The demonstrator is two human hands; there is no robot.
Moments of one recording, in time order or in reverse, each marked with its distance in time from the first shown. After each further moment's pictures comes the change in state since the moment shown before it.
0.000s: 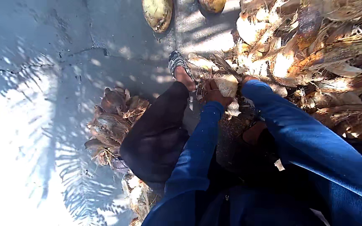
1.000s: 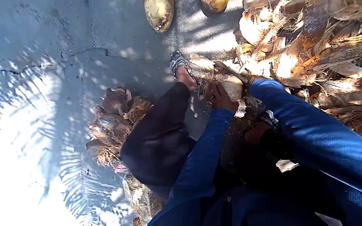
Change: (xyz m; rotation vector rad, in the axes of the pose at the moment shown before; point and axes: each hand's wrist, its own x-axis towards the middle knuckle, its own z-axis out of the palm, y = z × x) left_hand 0.014 -0.005 0.043 -0.012 -0.320 -0.209; right_hand -0.044 -0.011 -0.037 -0.071 -0.085 -0.077
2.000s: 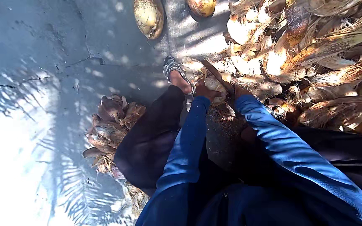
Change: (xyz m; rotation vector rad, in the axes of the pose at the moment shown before) left_hand 0.059 -0.023 -0.040 -0.134 -0.142 -0.061; right_hand -0.037 -0.005 0.051 0.253 0.088 0.072
